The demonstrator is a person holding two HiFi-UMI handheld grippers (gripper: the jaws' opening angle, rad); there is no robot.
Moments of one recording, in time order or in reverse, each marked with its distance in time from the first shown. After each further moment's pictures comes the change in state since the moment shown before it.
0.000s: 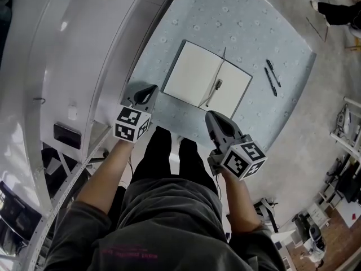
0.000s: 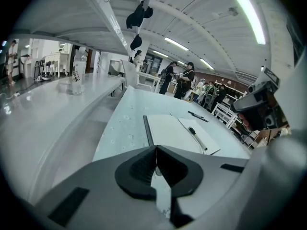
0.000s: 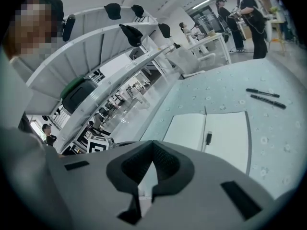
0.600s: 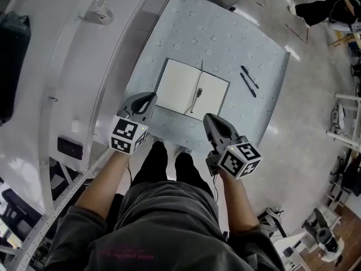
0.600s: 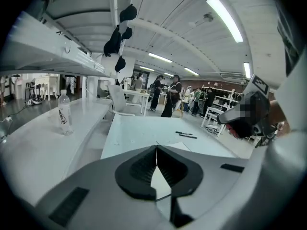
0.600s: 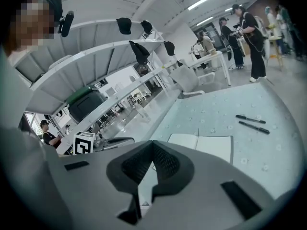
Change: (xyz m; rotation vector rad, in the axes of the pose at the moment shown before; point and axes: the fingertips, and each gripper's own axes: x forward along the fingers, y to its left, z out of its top) left arm -0.047 -0.068 0.098 0.165 -0.168 -0.046; right arm -0.066 0.009 0.046 -0.074 -0.141 -0.032
